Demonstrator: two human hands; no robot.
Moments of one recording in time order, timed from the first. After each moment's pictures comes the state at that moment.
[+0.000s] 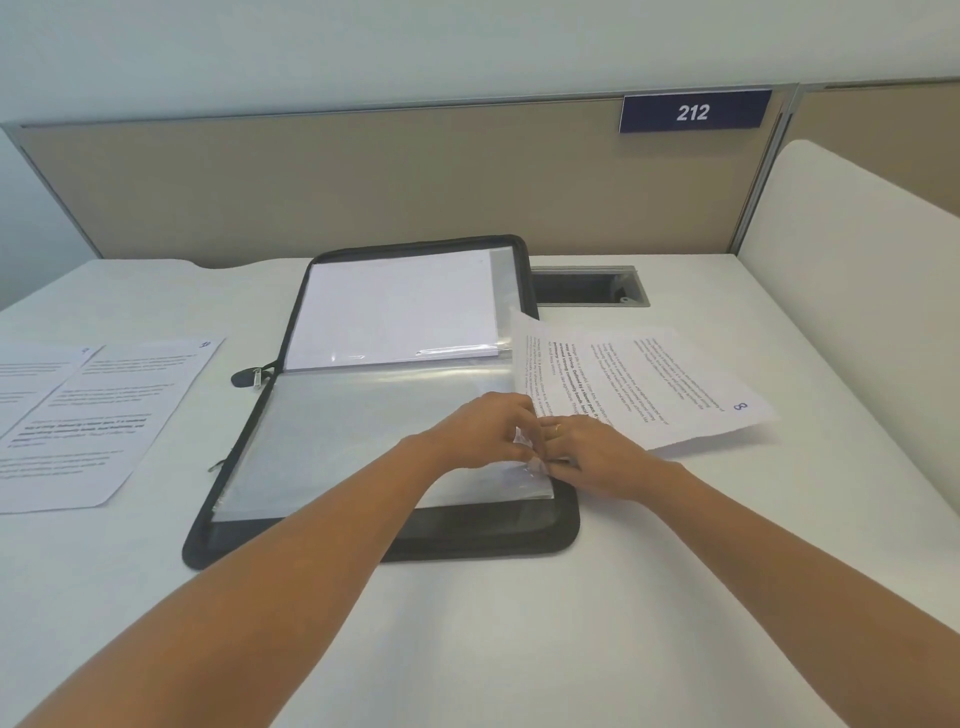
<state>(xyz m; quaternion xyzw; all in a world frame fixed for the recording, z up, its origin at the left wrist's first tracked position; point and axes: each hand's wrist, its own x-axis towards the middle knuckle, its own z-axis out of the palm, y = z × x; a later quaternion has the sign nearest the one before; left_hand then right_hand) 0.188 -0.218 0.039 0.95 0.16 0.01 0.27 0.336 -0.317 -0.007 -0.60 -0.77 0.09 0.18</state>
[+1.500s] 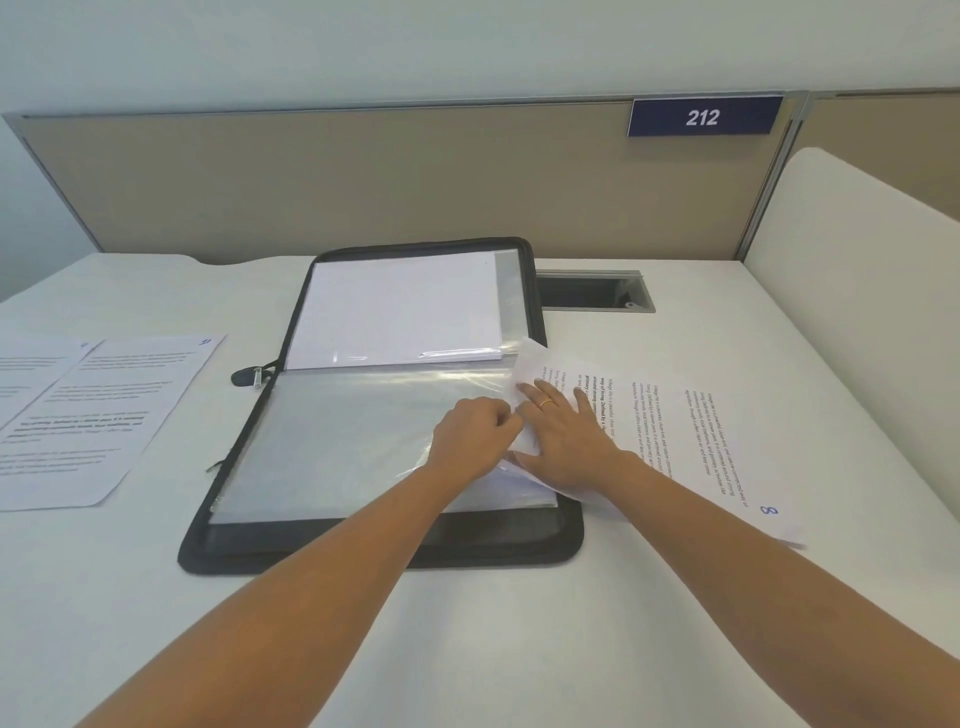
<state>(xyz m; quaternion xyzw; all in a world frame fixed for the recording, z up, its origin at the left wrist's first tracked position) 0.190 -0.222 0.019 0.85 0.42 0.14 0.28 0.316 -0.283 -0.015 -0.74 -0.67 0.03 0.05</state>
